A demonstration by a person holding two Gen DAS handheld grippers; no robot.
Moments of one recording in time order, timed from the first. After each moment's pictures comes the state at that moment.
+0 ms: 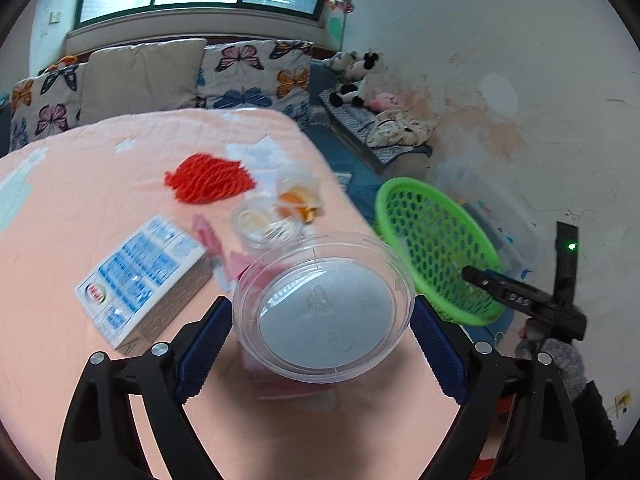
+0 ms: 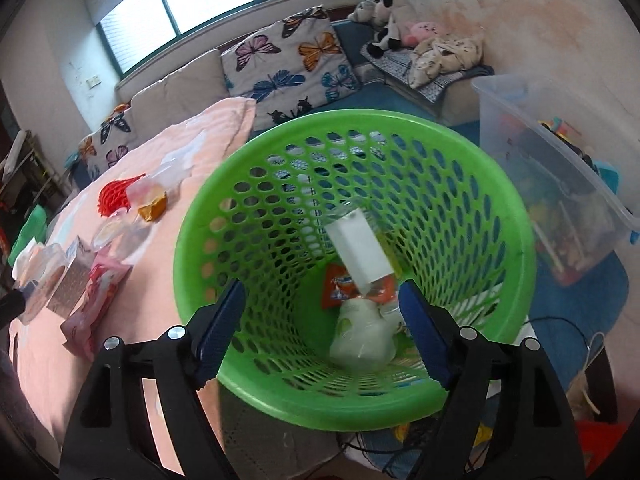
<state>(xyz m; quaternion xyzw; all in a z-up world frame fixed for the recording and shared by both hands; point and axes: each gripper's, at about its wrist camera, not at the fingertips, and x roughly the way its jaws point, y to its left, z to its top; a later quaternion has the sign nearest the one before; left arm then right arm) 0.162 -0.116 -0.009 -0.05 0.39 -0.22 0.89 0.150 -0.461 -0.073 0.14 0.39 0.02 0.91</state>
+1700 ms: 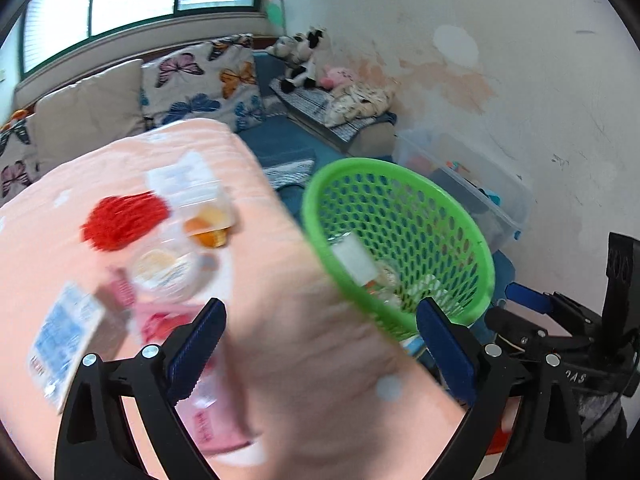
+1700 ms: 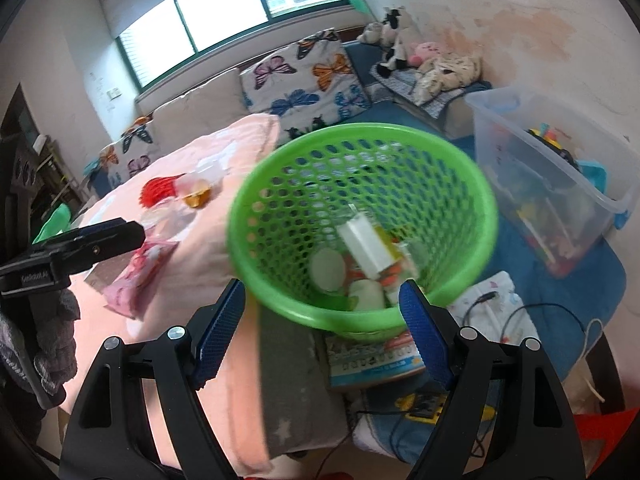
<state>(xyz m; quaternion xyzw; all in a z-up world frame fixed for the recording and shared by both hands) 0.176 -0.201 -0.009 0.04 0.40 -0.26 0.88 0.079 -0.447 -0.048 0.14 0.36 0.04 0.92</state>
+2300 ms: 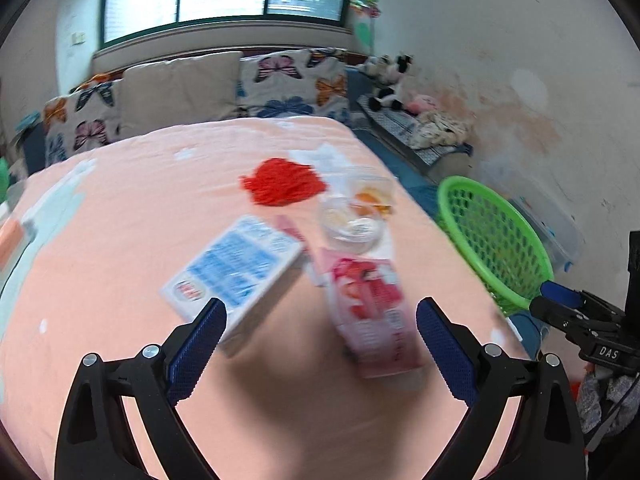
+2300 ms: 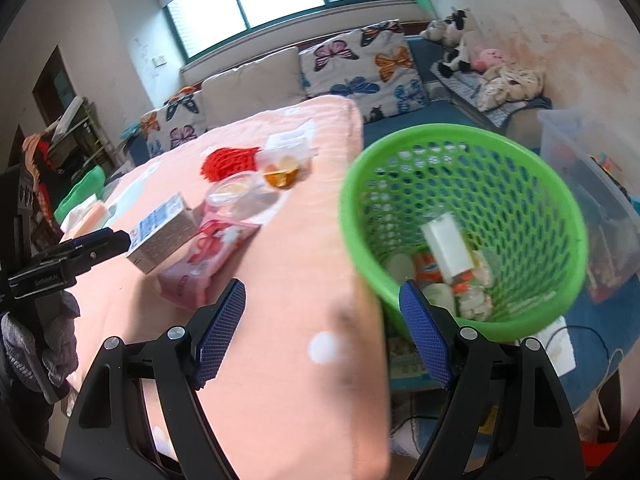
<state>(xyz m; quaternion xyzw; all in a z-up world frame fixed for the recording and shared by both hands) 0.155 -0.056 -0.013 -0.01 0.38 -0.14 0.91 0.099 -0.356 -0.038 0.10 0.37 0.12 0.92</state>
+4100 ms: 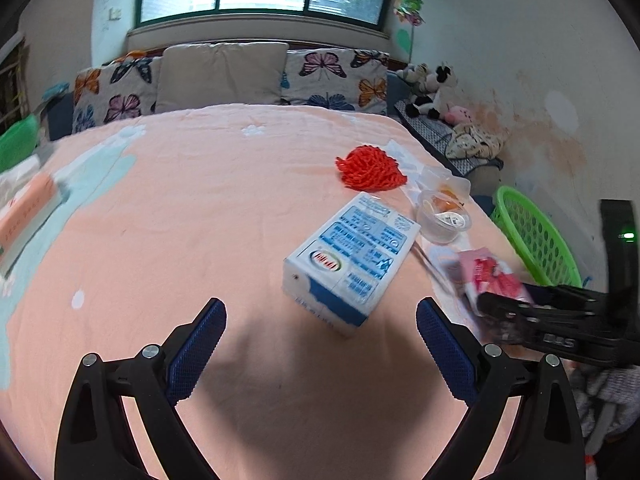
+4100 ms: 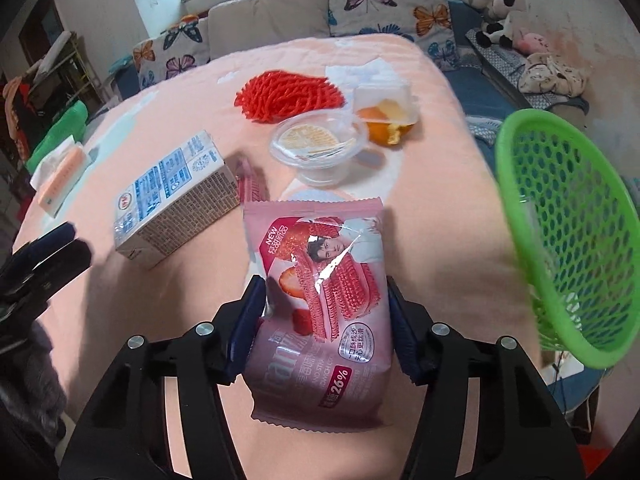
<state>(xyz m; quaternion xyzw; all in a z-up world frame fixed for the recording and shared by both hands) 0.160 0.024 -0.038 -0.03 0.39 -0.11 0.91 0.171 -0.227 -0.062 0.03 0.46 0.11 0.88</state>
